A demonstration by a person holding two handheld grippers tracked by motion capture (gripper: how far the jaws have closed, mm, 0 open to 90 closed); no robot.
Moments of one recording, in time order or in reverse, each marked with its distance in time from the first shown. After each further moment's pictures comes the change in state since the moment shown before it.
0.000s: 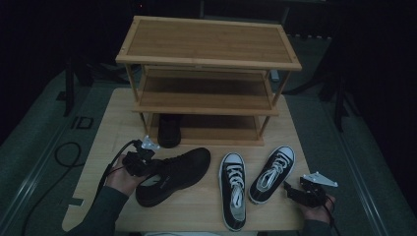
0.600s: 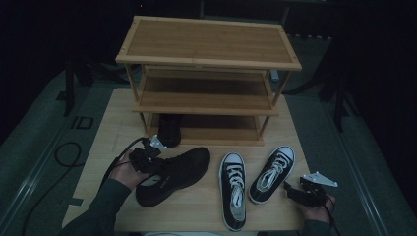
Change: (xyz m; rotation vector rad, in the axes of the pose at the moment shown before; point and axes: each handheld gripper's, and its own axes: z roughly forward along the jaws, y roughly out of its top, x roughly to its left) left arm 0.003 0.014 0.021 0.090 -0.020 0.131; right arm 0.000 0.000 0.000 0.000 0.000 0.000
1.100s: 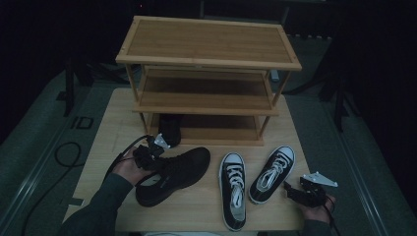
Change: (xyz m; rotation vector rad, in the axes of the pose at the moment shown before) left arm 0.006 0.008 0.006 0.009 -0.058 0.037; right arm 0.000 0.000 0.000 0.000 0.000 0.000
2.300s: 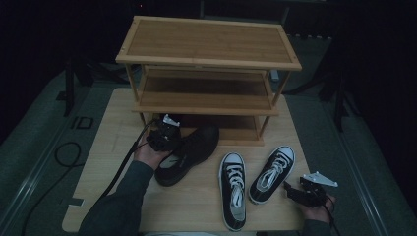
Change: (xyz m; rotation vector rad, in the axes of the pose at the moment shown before) left arm 0.013 0.054 0.011 -0.176 0.048 -0.233; right arm 0.000 0.000 0.000 0.000 0.002 0.001
